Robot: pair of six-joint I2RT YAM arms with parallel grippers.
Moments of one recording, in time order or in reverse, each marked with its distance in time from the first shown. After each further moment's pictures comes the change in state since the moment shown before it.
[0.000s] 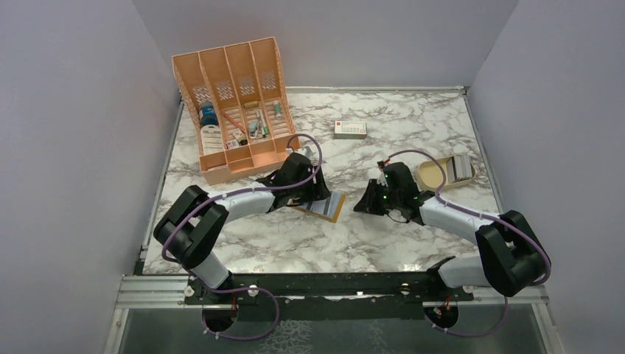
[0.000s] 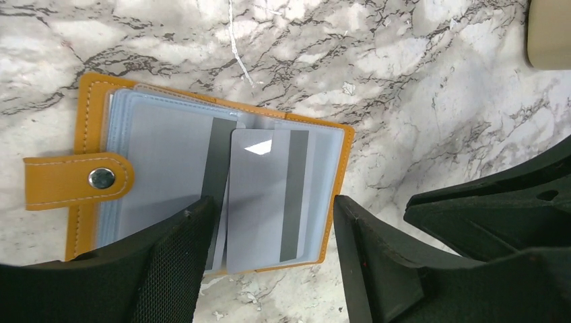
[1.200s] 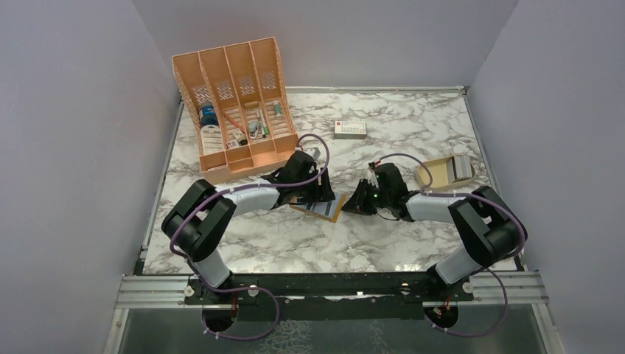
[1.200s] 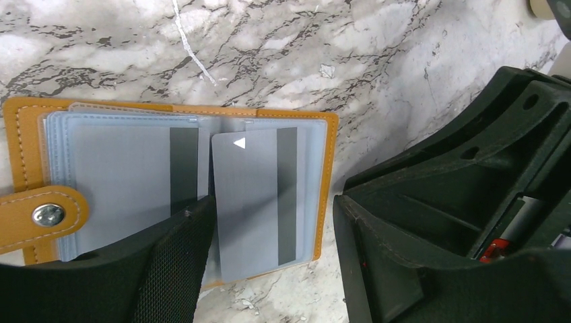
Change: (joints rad) left arm 0.002 0.060 0.055 -0.014 0.095 0.098; right arm 0.020 0.218 0.000 0.267 -0.098 0.124
